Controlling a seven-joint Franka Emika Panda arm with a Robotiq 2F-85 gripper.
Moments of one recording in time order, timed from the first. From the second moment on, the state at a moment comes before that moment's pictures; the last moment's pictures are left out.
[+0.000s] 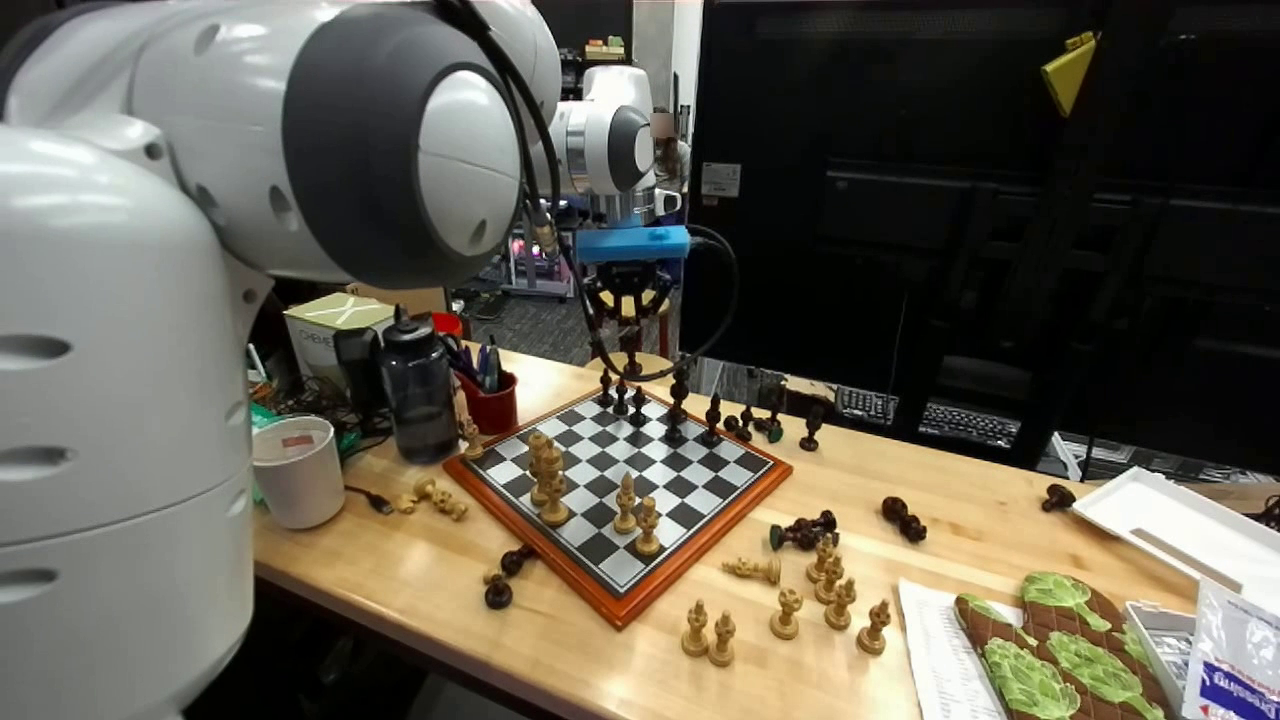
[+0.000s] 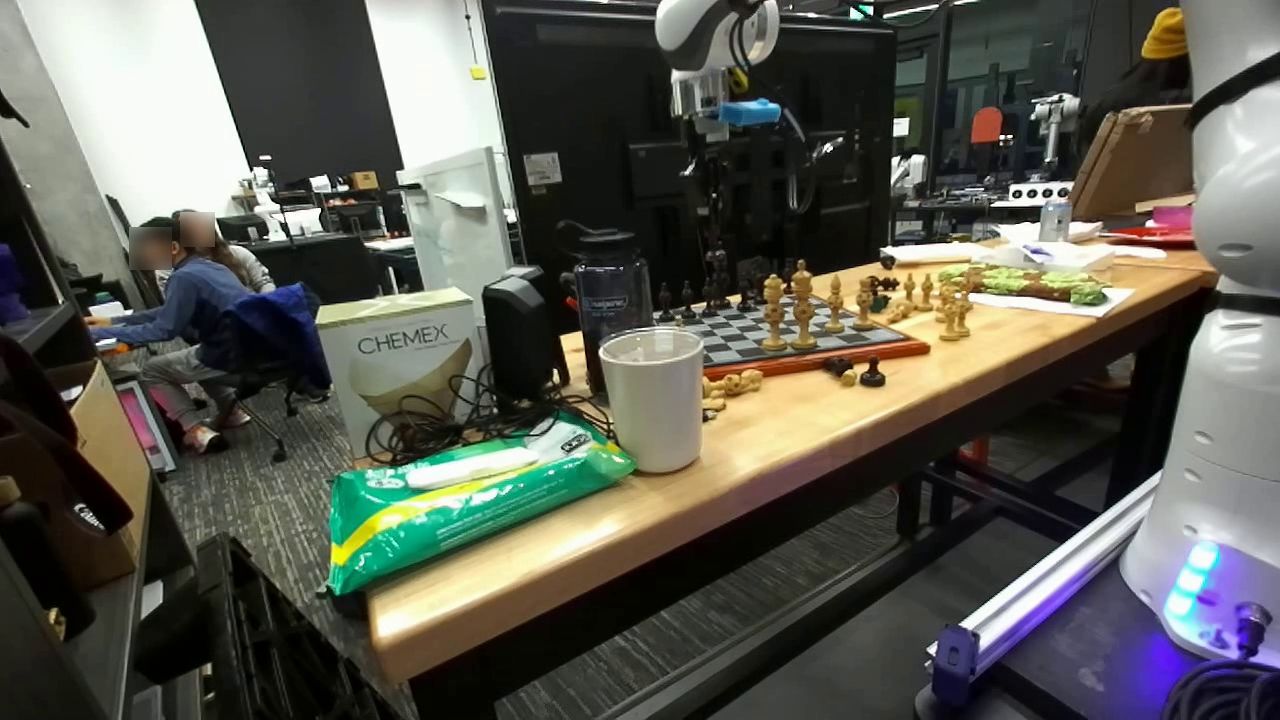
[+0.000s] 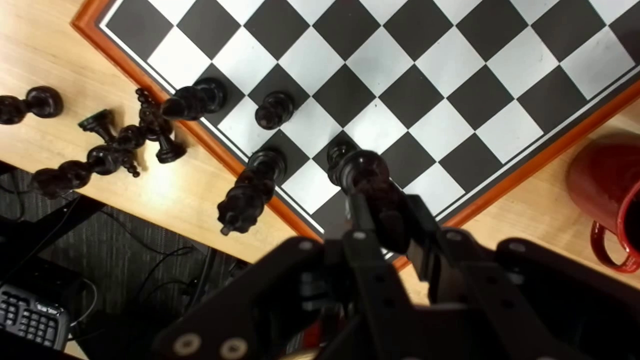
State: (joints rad) arm 0.02 0.29 0.06 -1.55 -0.10 1.91 -0.30
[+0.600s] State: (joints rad) arm 0.02 0.33 0.05 -1.52 -0.10 1.91 -0.31
